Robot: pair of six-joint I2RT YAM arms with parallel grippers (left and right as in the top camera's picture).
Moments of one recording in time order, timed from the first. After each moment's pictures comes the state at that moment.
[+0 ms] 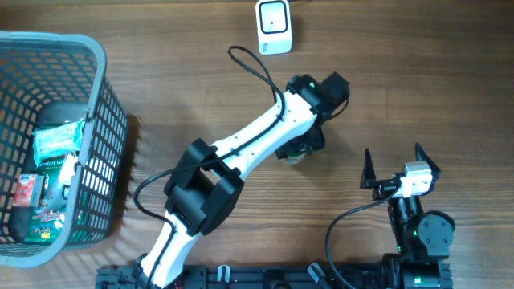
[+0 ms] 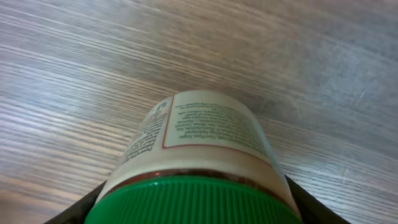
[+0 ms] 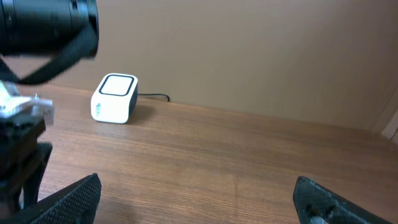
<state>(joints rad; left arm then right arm) -0.83 2.21 1.91 -1.30 -0.01 -1.08 -0.02 0.02 0.01 0.00 -0.10 -0.13</state>
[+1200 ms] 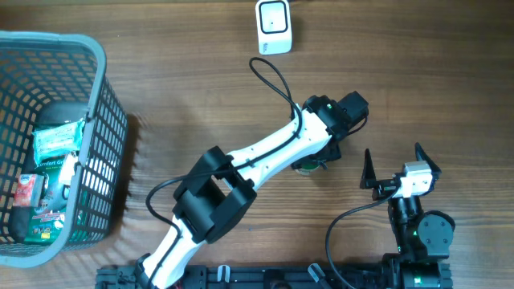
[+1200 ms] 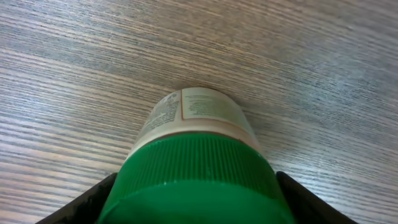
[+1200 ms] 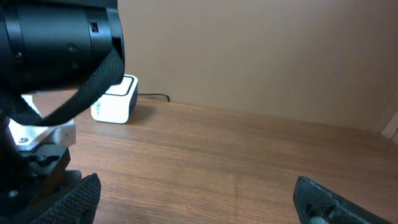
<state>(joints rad) -0.92 2.22 1.85 -1.15 -0.04 -1.14 -0.02 0.02 0.01 0.00 -0.10 -0.13</state>
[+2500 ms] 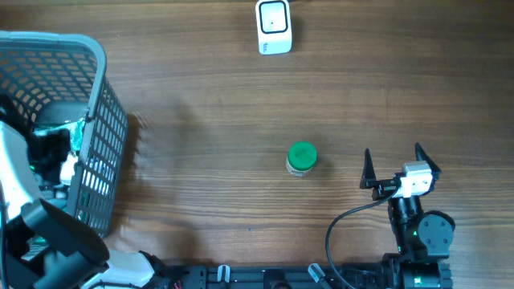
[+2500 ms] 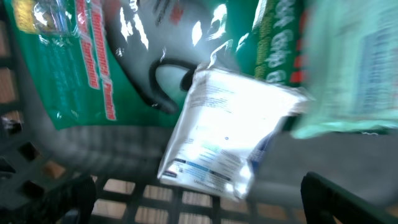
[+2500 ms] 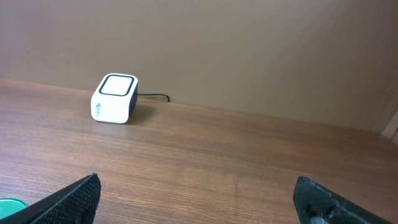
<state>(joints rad) 0.66 1.67 1.32 -1.21 -0.07 -1.00 -0.02 0.02 0.01 0.00 -0.10 -0.13</state>
